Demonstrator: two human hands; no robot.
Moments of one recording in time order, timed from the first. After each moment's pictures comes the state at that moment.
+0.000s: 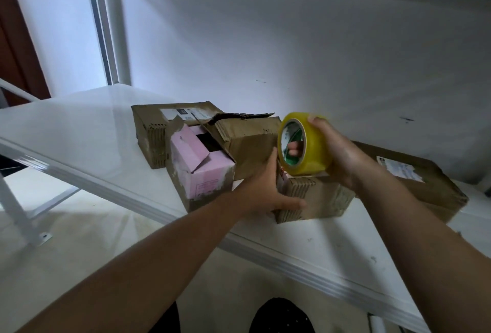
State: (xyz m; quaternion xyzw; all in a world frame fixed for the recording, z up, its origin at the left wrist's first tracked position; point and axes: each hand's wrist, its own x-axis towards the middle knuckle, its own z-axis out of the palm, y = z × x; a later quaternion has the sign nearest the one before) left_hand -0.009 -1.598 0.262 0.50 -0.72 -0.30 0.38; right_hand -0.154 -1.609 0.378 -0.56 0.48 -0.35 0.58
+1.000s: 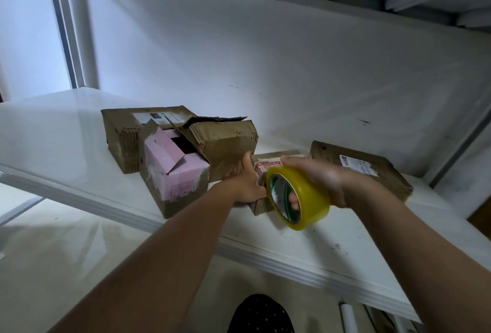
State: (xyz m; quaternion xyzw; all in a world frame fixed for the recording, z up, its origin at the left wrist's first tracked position) left_hand -0.028 -1.611 0.275 0.61 -0.68 -0.31 0.26; right_hand -0.197 -1.569 0.380 -0.60 0.56 -0.16 0.55
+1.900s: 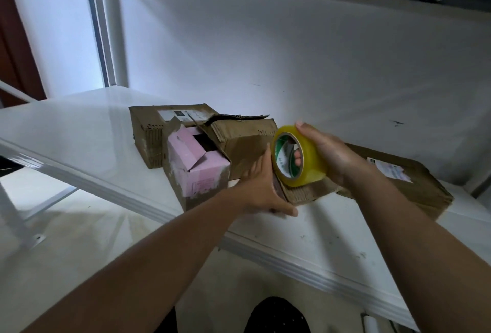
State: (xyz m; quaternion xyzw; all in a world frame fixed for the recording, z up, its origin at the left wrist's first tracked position) left_hand -0.013 -1.587 0.275 0.56 -0.72 -0.27 0.31; right_hand -0.164 -1.609 0.376 -0.64 0.46 -0.34 0.52
